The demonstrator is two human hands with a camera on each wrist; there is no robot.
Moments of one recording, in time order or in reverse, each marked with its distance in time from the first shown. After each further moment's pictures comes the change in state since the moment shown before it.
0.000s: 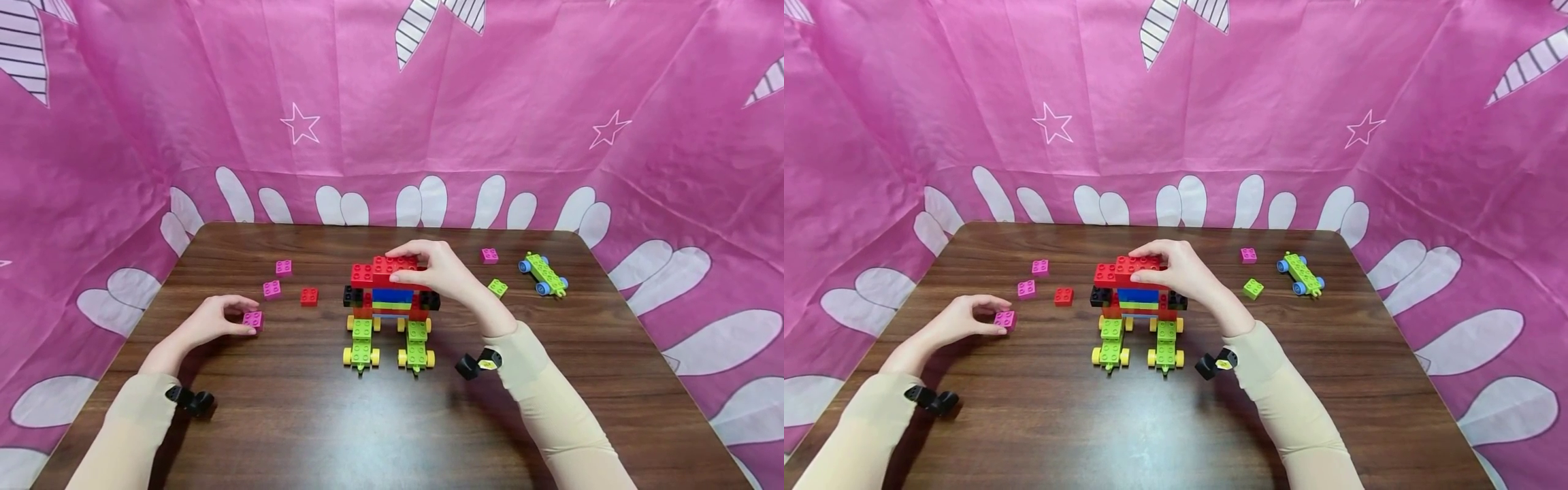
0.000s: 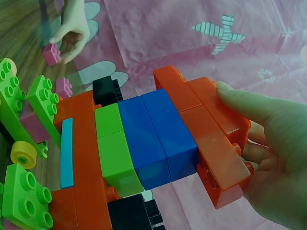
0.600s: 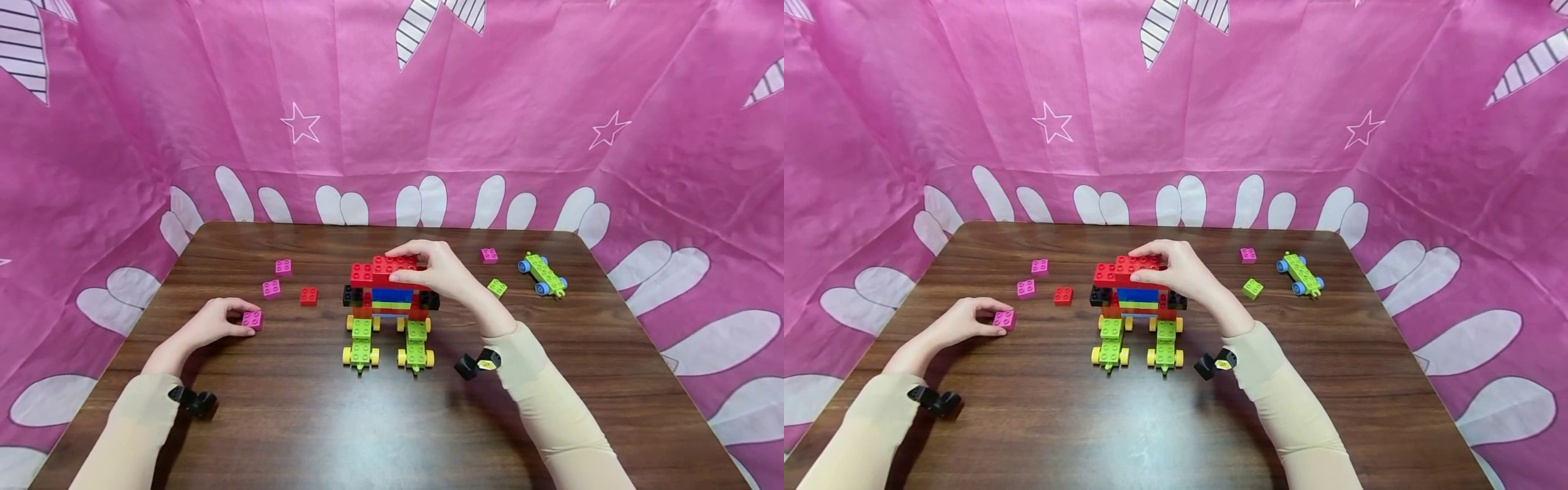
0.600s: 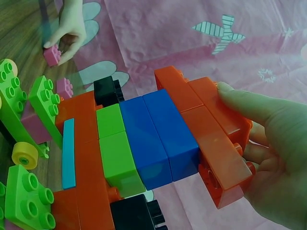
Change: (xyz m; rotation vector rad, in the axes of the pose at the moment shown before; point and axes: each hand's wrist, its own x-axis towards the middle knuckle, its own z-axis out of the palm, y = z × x) left_hand 0.001 -0.001 0.002 -0.021 -0.048 -0.006; right_hand -0.001 -0.001 0.001 0.011 0.008 -0.008
